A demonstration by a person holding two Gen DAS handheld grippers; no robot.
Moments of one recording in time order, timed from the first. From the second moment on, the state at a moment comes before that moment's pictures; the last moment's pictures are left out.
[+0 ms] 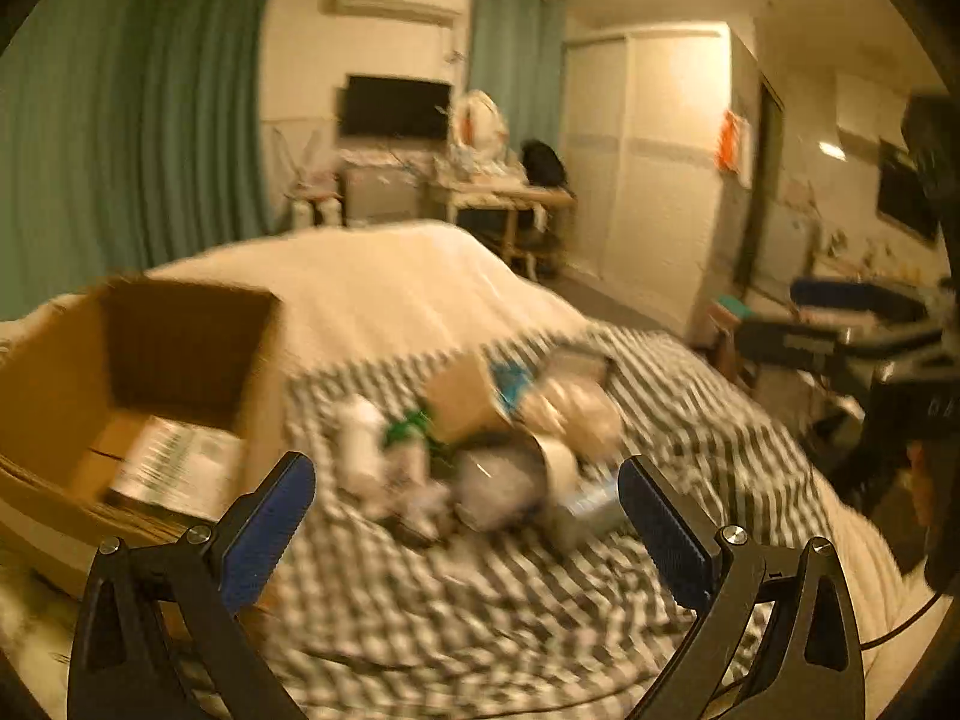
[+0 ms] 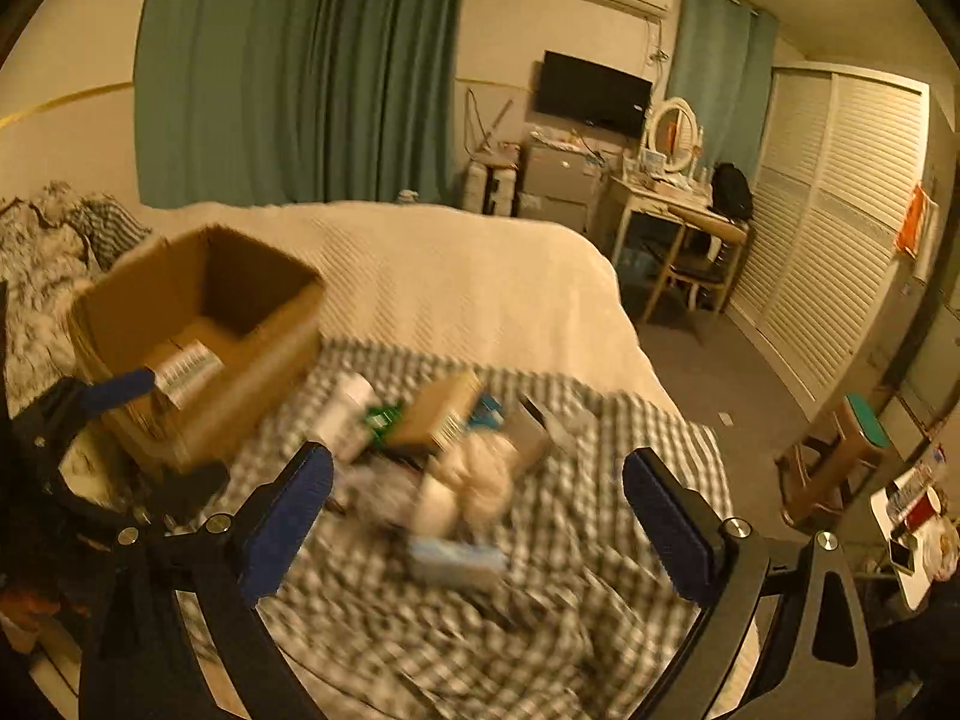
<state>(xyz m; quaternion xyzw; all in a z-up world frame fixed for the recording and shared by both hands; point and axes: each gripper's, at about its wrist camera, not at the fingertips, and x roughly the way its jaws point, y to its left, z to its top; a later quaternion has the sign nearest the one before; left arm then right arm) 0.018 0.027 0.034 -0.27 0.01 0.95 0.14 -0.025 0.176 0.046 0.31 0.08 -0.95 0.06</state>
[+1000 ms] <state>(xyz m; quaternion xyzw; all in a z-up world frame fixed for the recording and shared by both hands) -0.018 0.057 -0.048 -0.37 0.02 0.93 0.06 -0.064 0.202 -0.082 0.39 0.12 -0.91 0.09</state>
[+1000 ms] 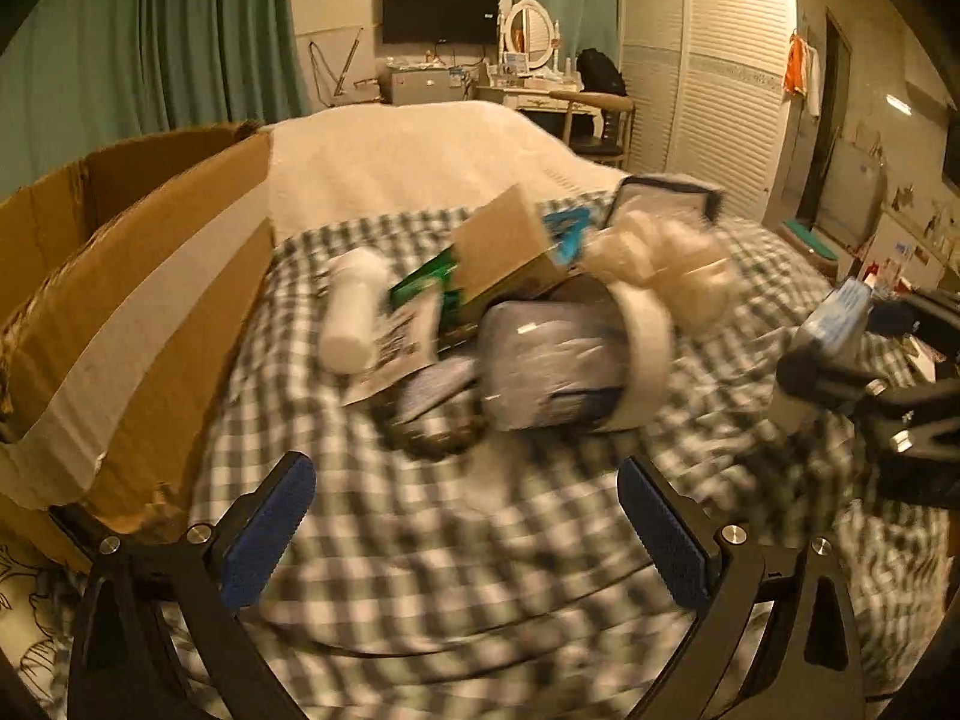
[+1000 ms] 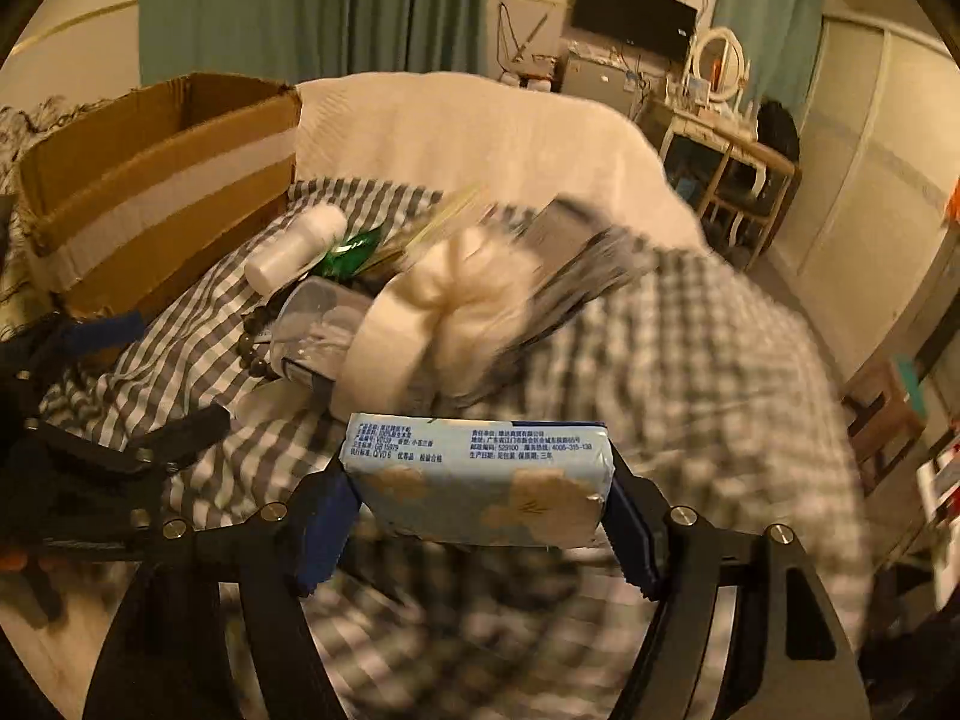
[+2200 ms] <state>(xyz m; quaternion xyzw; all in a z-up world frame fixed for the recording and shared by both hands) -0.008 0.078 0.057 -0.38 0.00 0.92 0.11 -0.022 0.232 0.007 0.33 0.04 -0.94 0.09</state>
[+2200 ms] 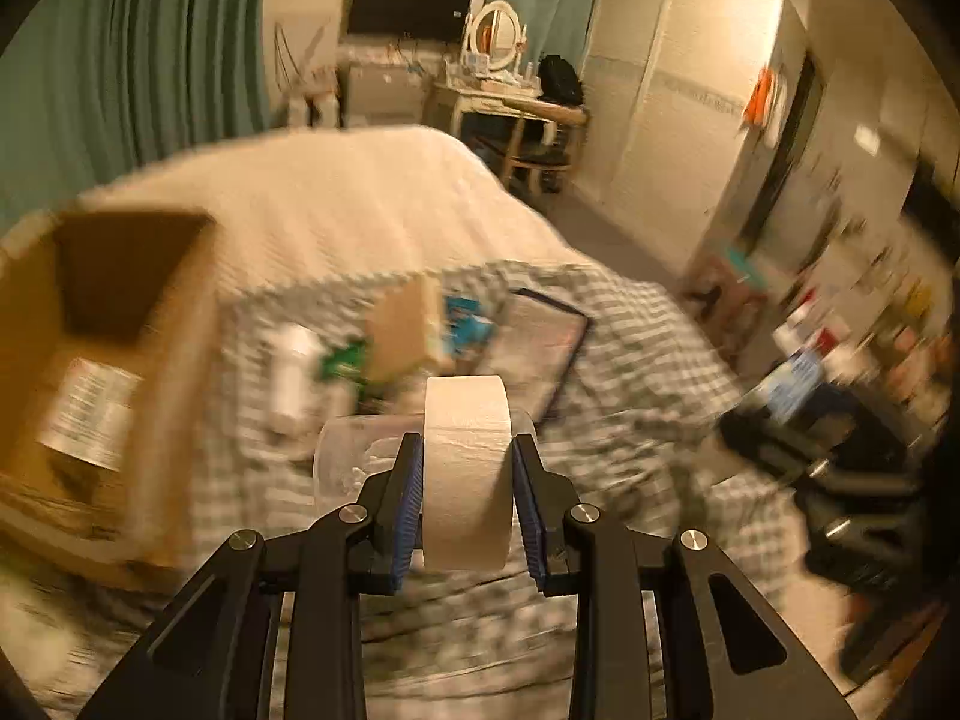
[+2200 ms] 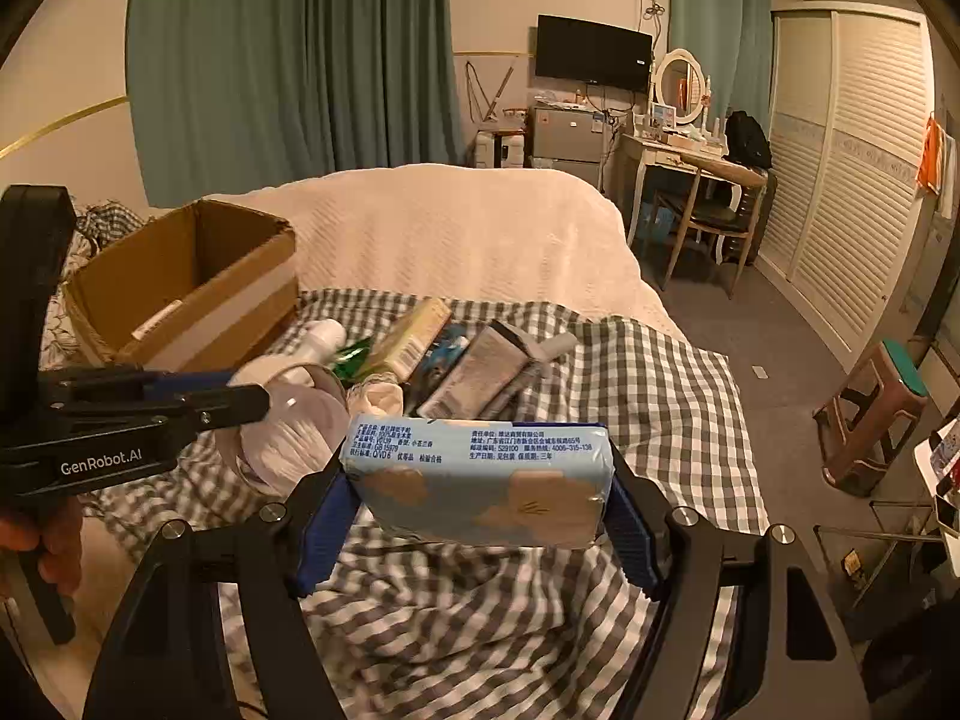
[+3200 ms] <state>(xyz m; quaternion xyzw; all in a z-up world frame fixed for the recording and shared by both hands) 0.028 -0.074 0.128 -0.33 -0.03 0.94 0.06 0.004 0.100 0.058 0.32 0.05 -0.93 0.15</state>
